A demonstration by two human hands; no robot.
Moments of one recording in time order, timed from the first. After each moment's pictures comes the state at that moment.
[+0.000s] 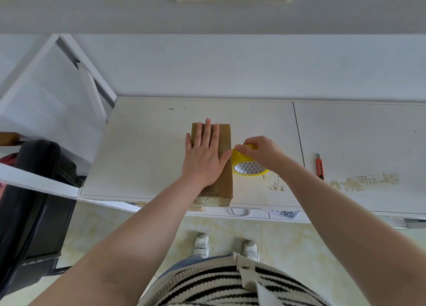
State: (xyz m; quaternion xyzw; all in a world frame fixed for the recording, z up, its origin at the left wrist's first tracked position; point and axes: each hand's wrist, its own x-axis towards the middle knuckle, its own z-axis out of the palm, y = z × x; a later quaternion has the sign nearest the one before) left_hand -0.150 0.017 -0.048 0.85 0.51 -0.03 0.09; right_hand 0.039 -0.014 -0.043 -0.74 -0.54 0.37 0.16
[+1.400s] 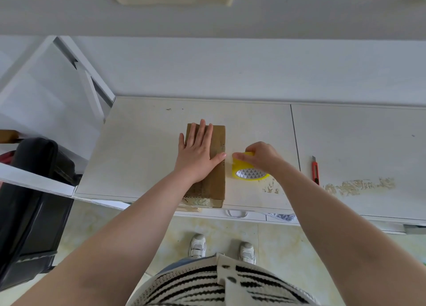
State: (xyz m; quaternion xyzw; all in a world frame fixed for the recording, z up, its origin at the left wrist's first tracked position) left_hand -0.148 0.026 -0.039 0.84 0.52 -0.06 0.16; right_hand 0.059 -0.015 -0.068 -0.75 -0.54 0.36 0.12
